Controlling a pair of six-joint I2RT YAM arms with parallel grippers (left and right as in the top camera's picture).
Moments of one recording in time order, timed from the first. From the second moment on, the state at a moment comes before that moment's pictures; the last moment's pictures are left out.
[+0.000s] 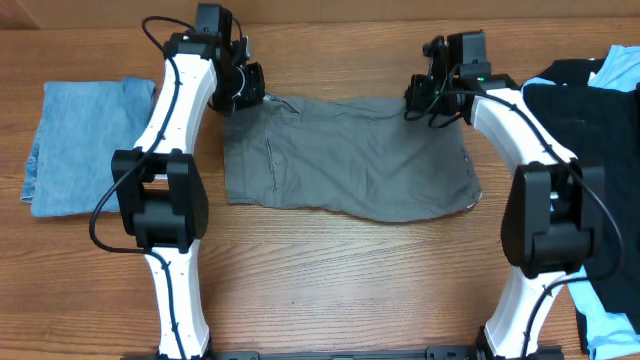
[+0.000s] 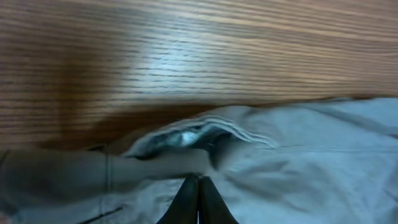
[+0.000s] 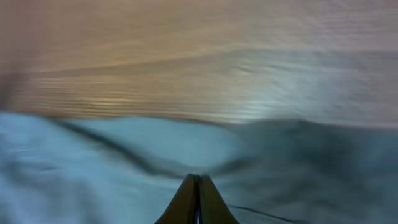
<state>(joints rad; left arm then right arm) -0.09 2.34 2.09 -1.03 0.29 -0.25 0.09 2.10 1.57 -0.48 -0.30 0.20</state>
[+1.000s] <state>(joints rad) 0.03 2.32 2.31 -1.37 0.64 -0.16 0.07 2.15 1.65 -0.71 -0.31 0.14</state>
